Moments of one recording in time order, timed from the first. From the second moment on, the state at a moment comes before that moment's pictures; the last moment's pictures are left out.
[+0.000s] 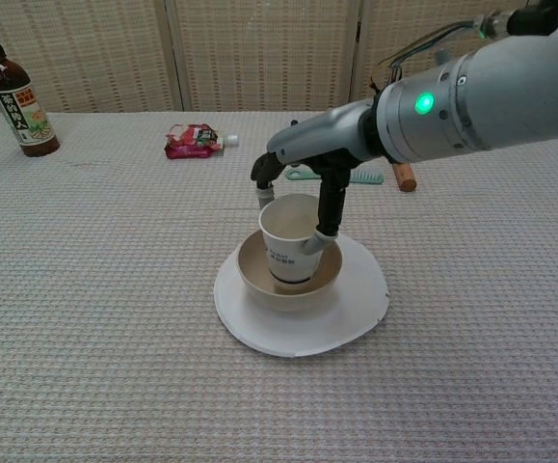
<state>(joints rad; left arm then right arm) -0.01 -0.97 -0.04 -1.59 1.44 1.55 -0.07 1.39 -1.34 -0.01 -1.80 -0.45 0.74 -0.55</state>
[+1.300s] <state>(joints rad) 0.01 -0.94 -0.06 -1.61 1.44 1.56 -0.09 1.41 -1.23 -0.05 -1.88 -0.46 0.73 -0.52</state>
